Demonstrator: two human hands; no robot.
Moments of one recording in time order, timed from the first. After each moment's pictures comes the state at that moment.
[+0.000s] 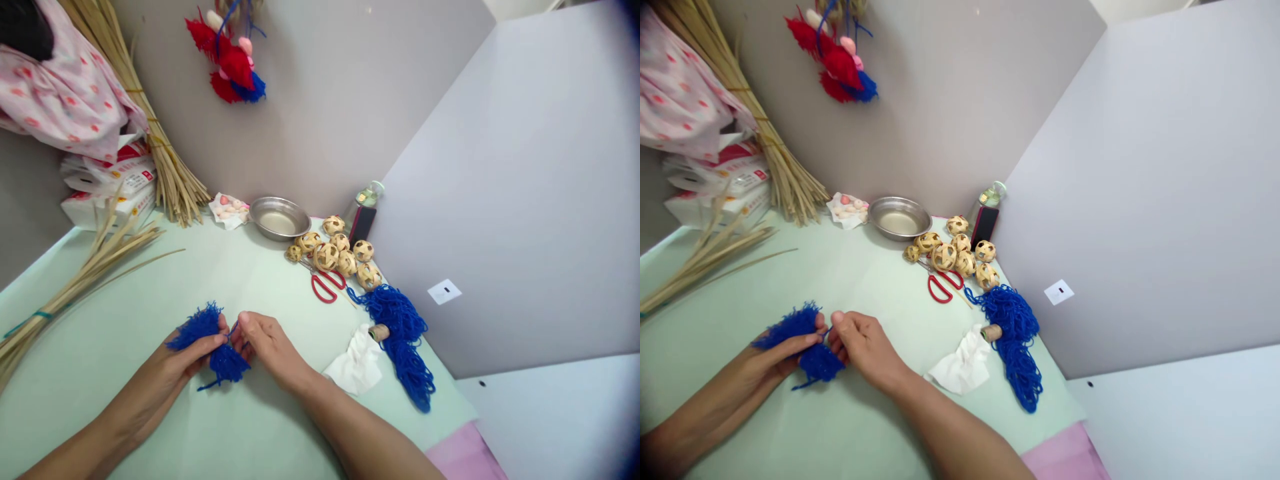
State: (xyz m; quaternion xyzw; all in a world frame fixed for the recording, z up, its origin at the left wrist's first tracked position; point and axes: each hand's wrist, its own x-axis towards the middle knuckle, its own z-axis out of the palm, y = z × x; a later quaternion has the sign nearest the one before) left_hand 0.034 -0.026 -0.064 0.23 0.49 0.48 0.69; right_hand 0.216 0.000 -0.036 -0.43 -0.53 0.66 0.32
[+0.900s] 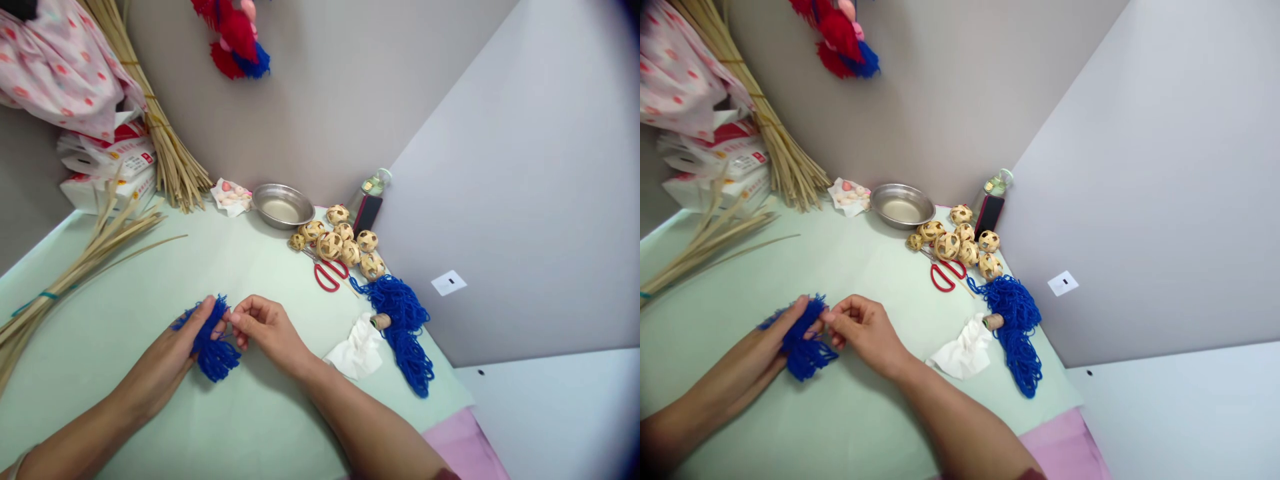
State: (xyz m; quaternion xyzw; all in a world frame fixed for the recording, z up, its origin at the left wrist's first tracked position) left_hand 0.036 -0.029 -0.054 0.29 0.52 0.45 0.66; right_hand 0.212 0.001 -0.041 -0.38 -0.47 0.71 0.36
